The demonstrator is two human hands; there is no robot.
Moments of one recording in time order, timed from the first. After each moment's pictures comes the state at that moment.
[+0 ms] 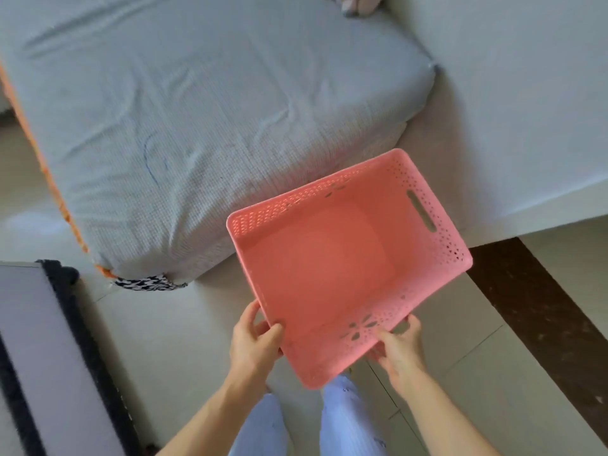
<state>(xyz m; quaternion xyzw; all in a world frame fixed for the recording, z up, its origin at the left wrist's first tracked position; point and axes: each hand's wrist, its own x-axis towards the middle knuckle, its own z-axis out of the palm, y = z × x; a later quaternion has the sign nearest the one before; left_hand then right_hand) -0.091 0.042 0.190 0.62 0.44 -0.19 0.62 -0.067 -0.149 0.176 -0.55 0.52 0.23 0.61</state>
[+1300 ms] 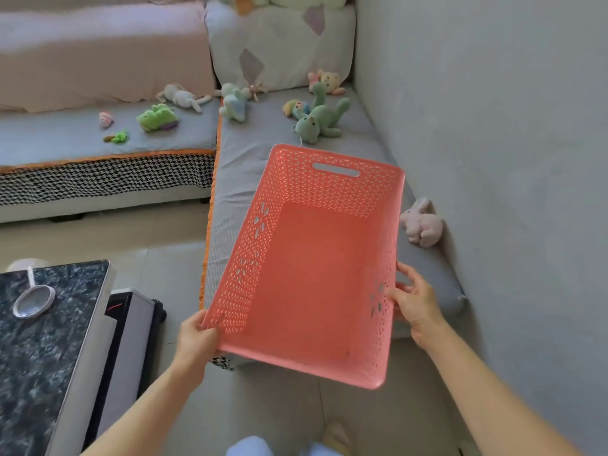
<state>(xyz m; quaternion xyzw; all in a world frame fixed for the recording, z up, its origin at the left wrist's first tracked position) -0.010 0.176 0.446 0.61 0.54 0.07 0.58 0.189 -0.066 0.465 -0.75 0.04 0.26 0.61</state>
